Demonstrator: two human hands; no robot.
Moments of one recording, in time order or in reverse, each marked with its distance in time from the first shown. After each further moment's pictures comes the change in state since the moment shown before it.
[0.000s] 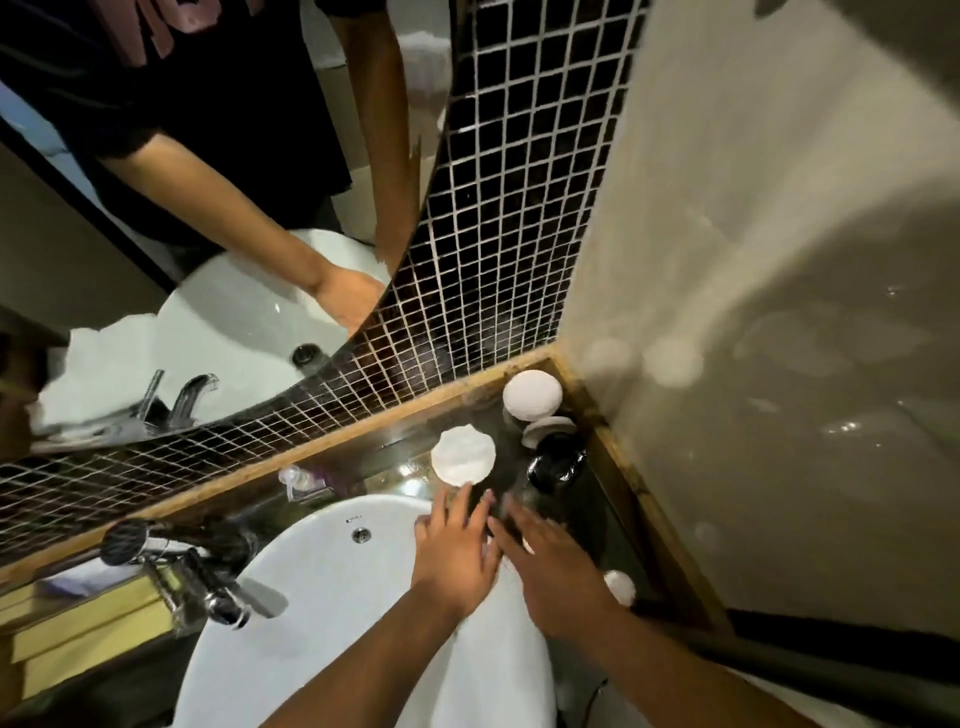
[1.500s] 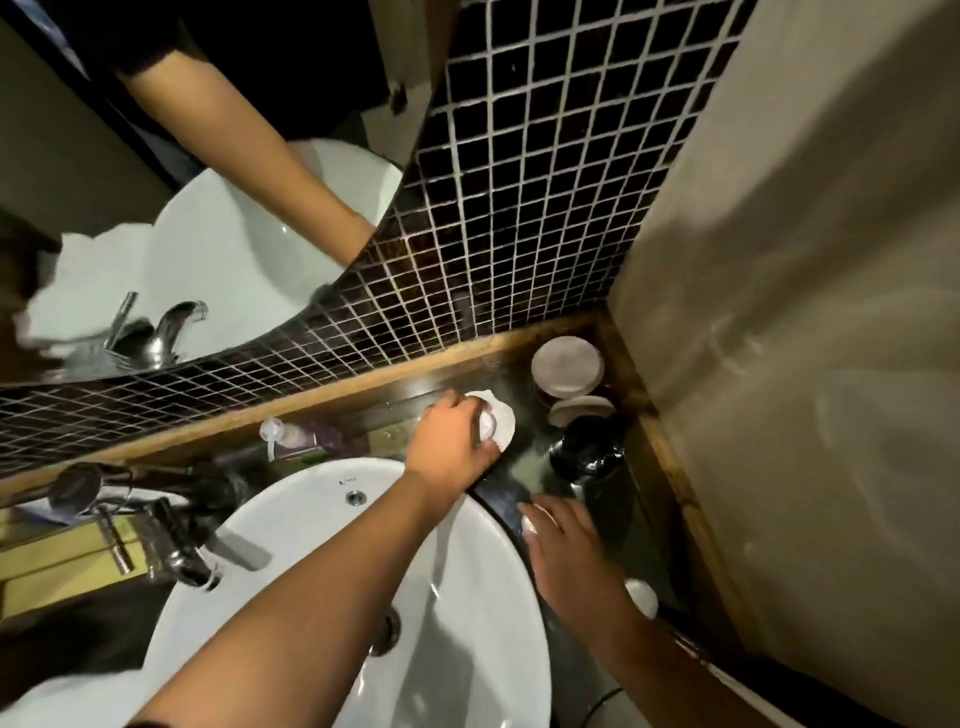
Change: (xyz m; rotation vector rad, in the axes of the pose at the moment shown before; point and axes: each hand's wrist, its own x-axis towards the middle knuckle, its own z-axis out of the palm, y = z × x) left_hand 0.103 -0.030 -0.025 -0.306 0.133 -0.120; right_hand 0.023 0.033 0.041 0.183 0.332 -0.025
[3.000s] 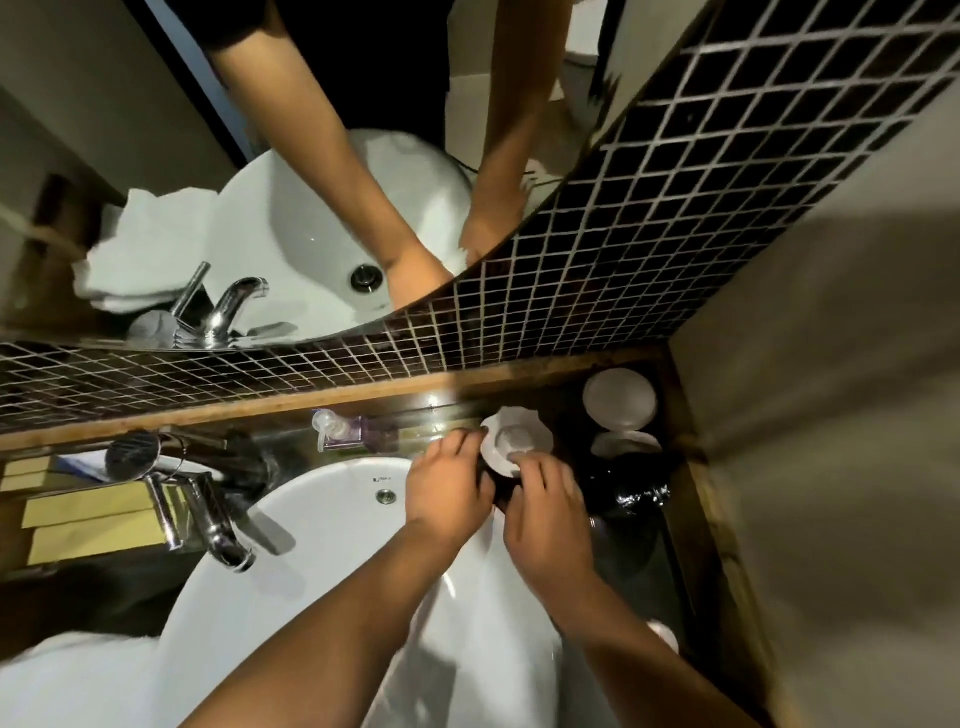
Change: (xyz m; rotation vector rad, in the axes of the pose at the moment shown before) left_hand -0.040 -0.038 0.004 0.118 0.083 -0.112; right_hand 0.086 -0.065 -0.014 0.092 -0.010 0.170
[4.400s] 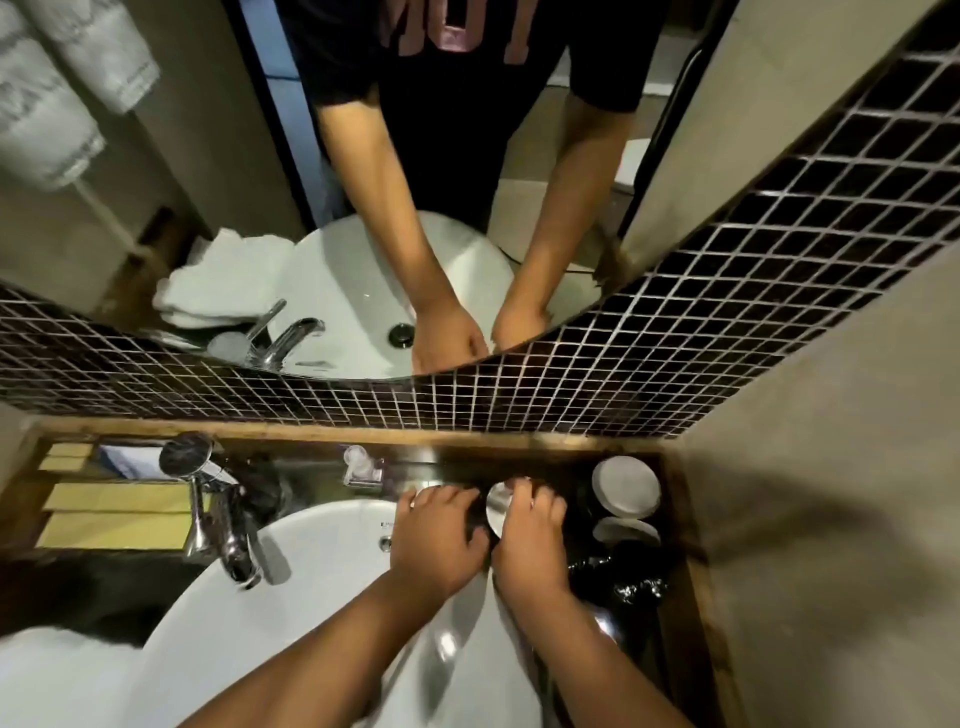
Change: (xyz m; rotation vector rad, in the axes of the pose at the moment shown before) left_hand -0.013 -0.006 -0.032 -0.034 0.074 -0.078; right_hand 0.048 -0.042 -0.012 -0.179 -0.100 0.039
